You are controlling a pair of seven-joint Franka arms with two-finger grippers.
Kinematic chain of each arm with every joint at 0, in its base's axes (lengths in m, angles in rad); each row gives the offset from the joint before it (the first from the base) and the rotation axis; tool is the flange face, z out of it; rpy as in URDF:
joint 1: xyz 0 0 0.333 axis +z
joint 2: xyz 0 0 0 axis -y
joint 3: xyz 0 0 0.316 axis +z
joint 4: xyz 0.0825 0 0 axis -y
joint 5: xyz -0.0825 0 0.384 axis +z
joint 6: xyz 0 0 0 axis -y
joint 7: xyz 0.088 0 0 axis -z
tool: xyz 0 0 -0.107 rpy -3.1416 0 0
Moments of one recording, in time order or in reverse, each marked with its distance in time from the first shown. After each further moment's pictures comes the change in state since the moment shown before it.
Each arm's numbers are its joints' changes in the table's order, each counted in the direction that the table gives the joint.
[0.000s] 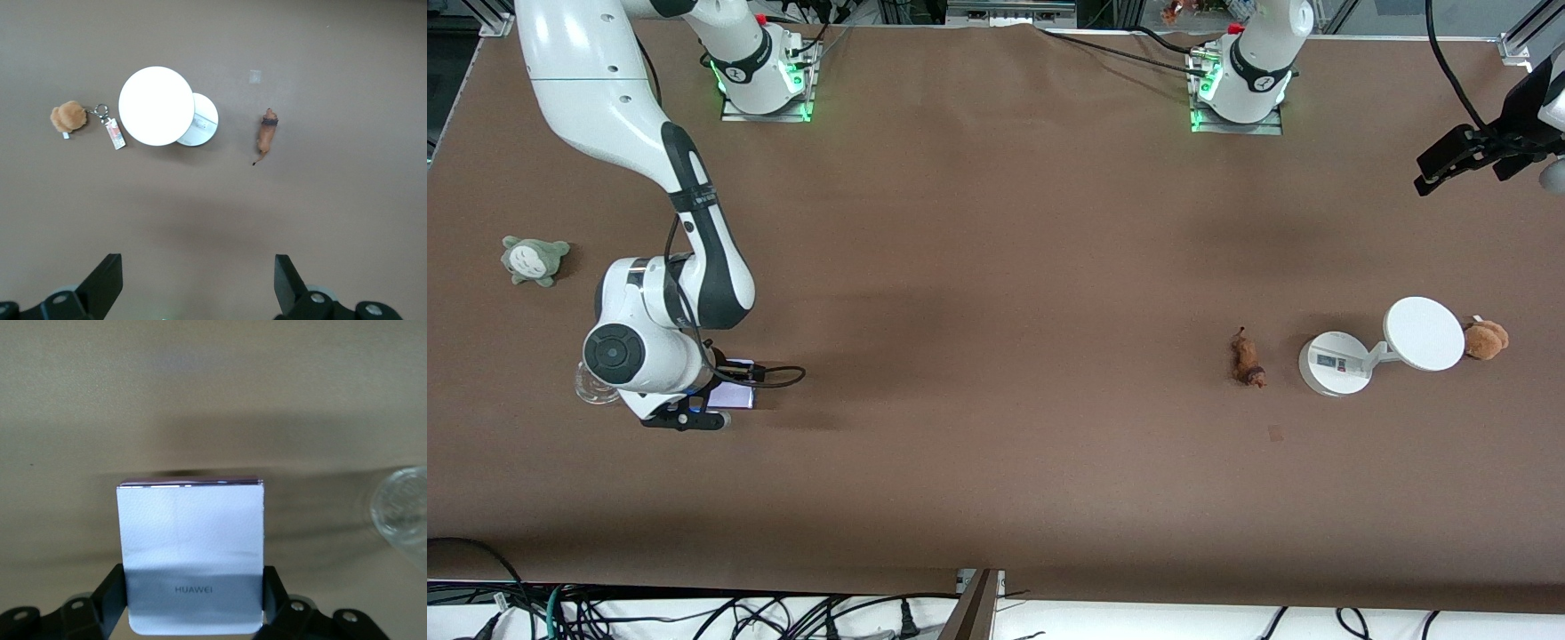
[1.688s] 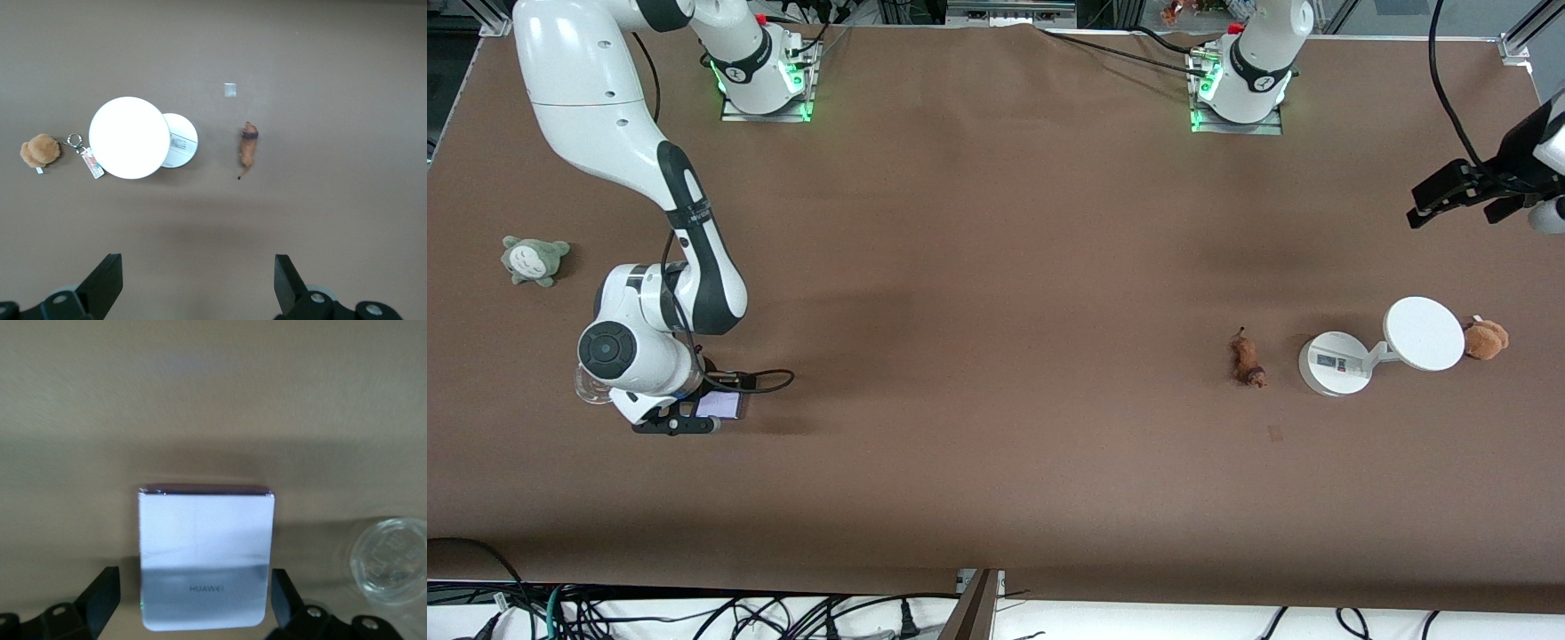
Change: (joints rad) left arm -0.011 -0.086 0.002 0.055 -0.032 0.034 0.118; right arm -0.040 -0.031 -0.001 -0.018 0.000 0.139 -0.070
